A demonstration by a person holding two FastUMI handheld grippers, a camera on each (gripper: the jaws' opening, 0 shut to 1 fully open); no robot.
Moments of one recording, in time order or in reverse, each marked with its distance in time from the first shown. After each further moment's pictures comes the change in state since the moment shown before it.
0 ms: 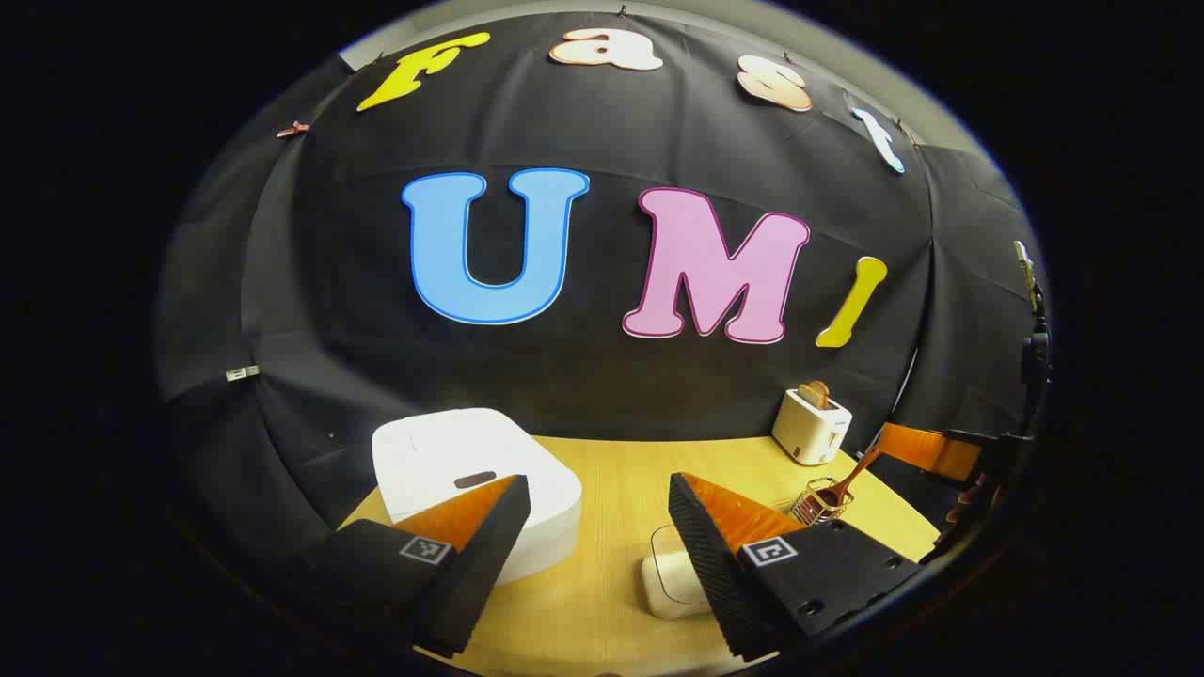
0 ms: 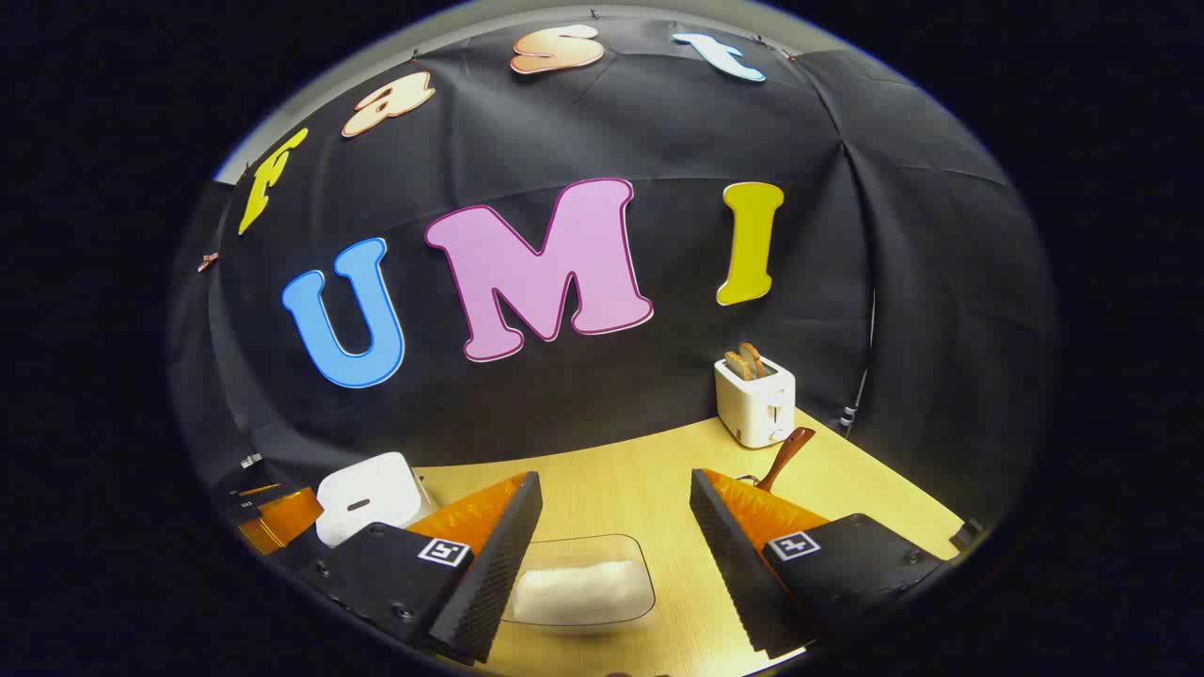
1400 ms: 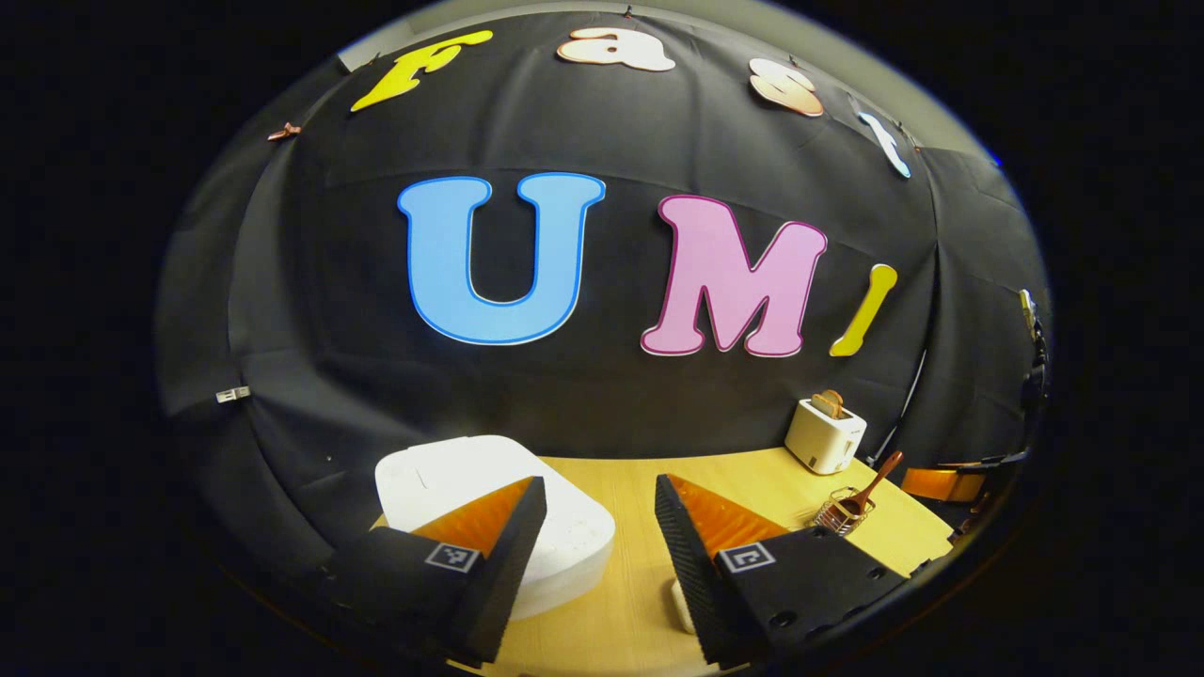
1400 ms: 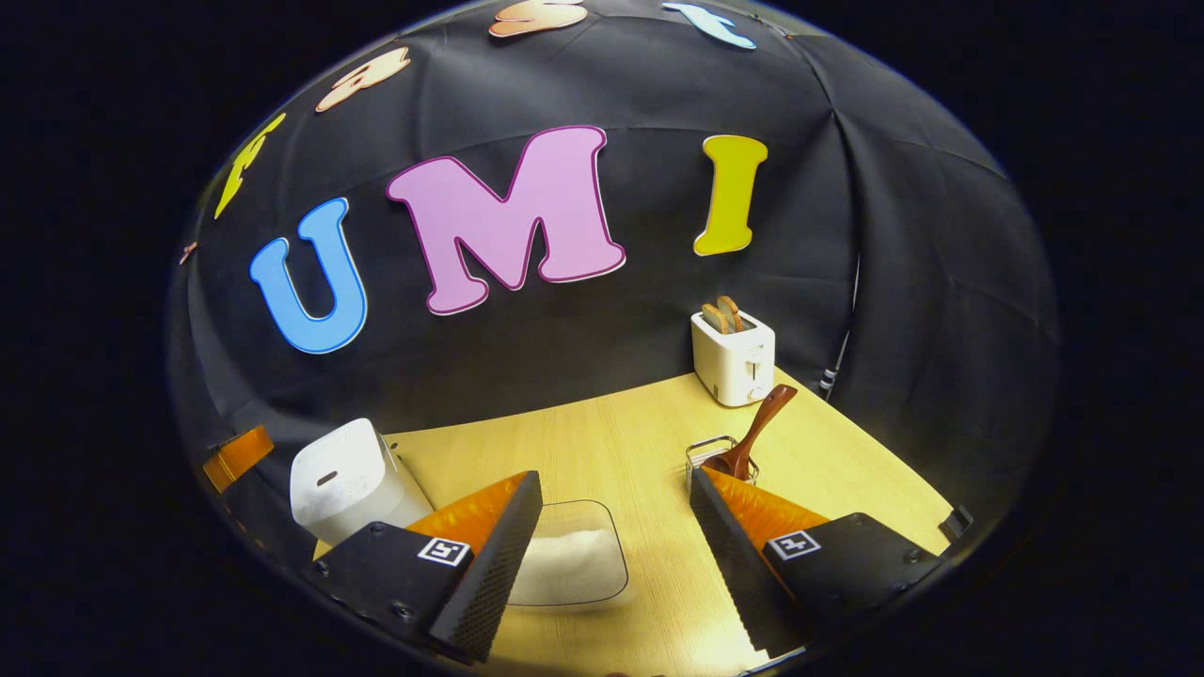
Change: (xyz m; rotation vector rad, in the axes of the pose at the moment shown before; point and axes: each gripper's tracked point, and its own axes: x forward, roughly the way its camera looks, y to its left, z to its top) left arm 0.042 0.050 0.027 0.027 -0.037 -0.003; right arm 0.012 -0.022 -0.036 -0.009 0.144 -0.069
